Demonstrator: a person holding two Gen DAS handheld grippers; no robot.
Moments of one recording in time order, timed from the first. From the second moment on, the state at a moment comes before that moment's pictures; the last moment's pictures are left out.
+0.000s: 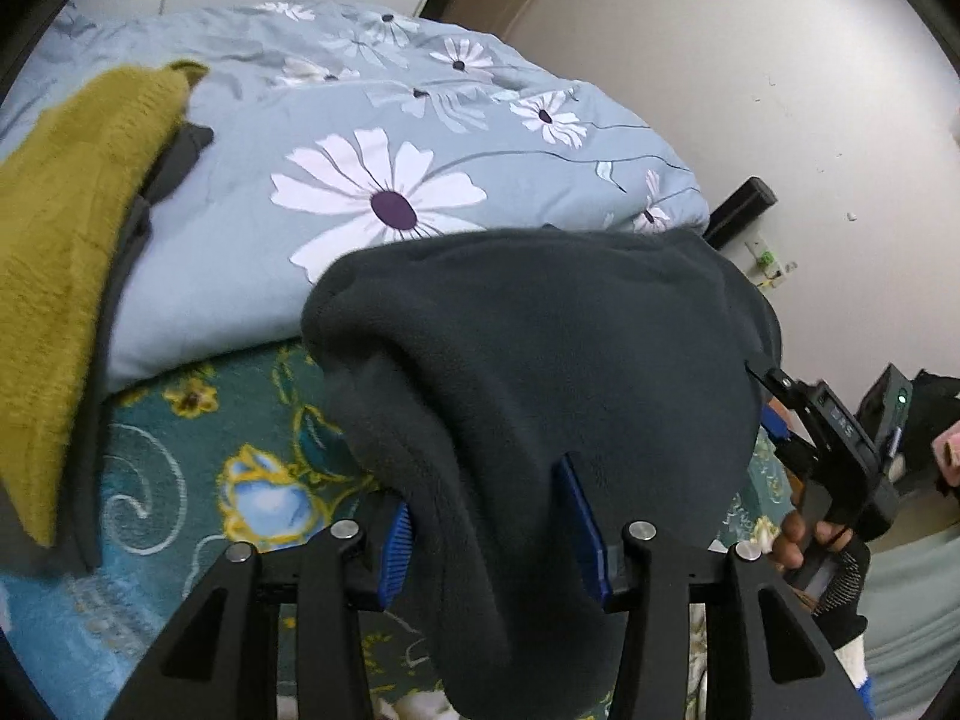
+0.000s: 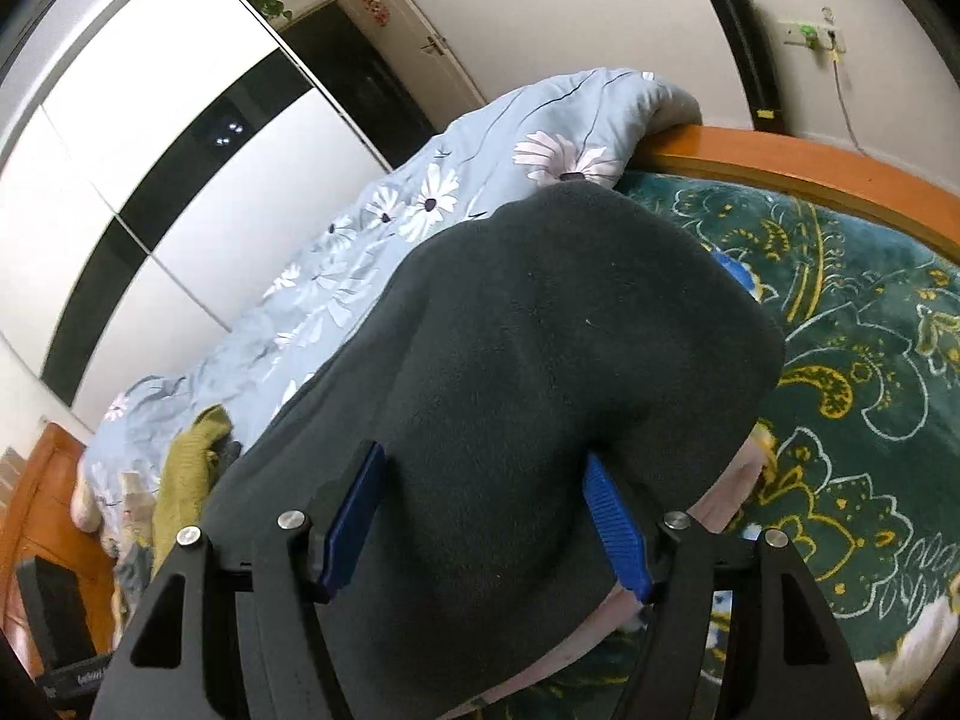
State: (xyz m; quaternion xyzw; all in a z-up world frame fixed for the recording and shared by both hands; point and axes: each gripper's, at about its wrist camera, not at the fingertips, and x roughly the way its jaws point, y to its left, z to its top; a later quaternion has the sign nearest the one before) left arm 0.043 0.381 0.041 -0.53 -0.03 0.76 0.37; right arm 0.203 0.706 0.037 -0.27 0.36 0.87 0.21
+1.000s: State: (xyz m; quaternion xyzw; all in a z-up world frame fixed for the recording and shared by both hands) left arm 0.150 0.273 0.089 -0.50 0.00 0.80 0.34; right arm 0.307 0.467 0.094 -0.29 0.33 0.86 0.26
